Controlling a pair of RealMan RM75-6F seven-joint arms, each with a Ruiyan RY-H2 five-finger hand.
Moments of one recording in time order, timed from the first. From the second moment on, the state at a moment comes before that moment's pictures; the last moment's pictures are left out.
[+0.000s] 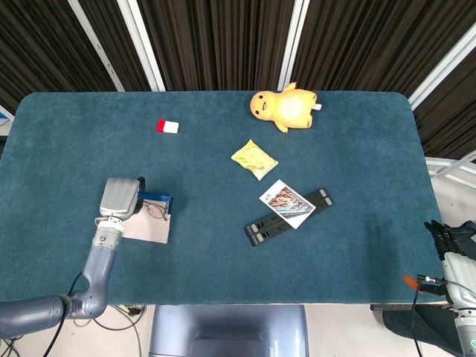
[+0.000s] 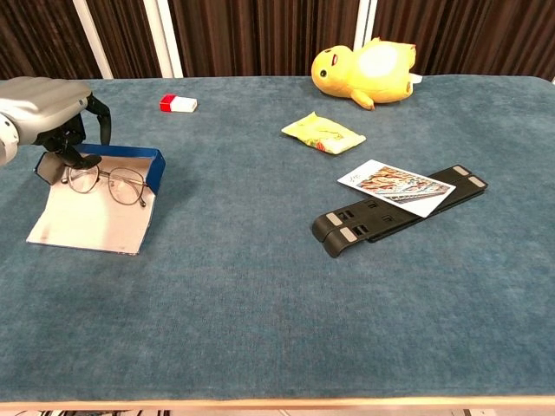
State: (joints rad) left arm -0.74 -1.56 -0.13 -1.46 0.84 1.20 0.65; right arm 0.04 -1.00 0.07 -1.75 -1.36 1.36 0.20
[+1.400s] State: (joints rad) left arm -0.67 -1.54 -0.19 -1.49 0.84 1.19 0.58; right arm 0.04 -1.00 0.07 -1.75 -1.36 1.36 0.19
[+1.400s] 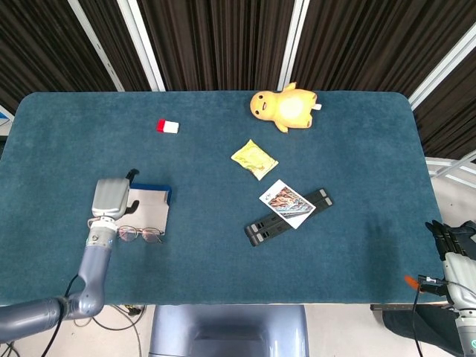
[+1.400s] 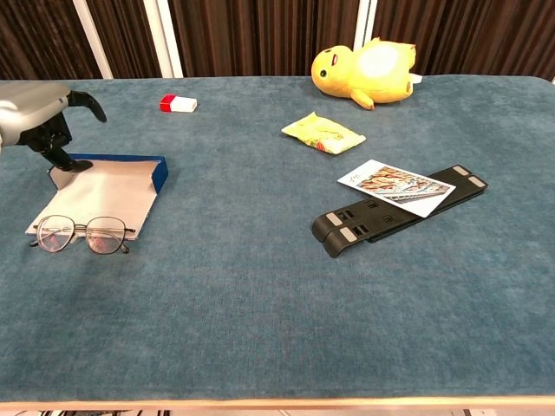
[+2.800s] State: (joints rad) left arm -0.57 -1.51 -0.08 -1.66 0.87 1.19 0.61; right arm 0.04 -0.99 0.06 -1.75 -1.37 1.36 0.20
